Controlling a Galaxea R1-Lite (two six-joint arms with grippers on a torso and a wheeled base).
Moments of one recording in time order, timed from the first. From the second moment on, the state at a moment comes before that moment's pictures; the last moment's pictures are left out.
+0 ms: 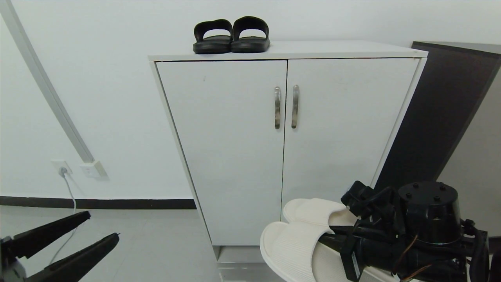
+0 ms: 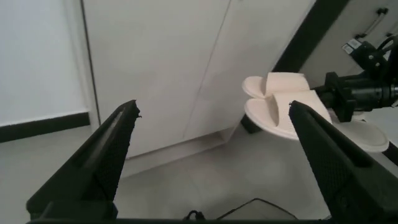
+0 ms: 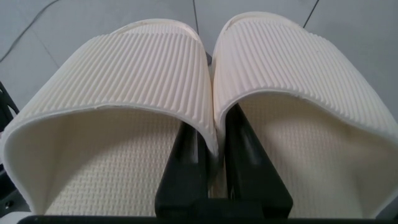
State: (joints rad) left arm -0.04 0.82 -0.28 -0.40 -0.51 -0.19; right arm 0.73 1.65 -0.48 -0.76 0.15 -0.01
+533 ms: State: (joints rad) left arm -0.27 1.13 -0.41 -0.55 -0.50 -0.21; right arm 0.73 1.65 -0.48 -0.76 0.15 -0.01
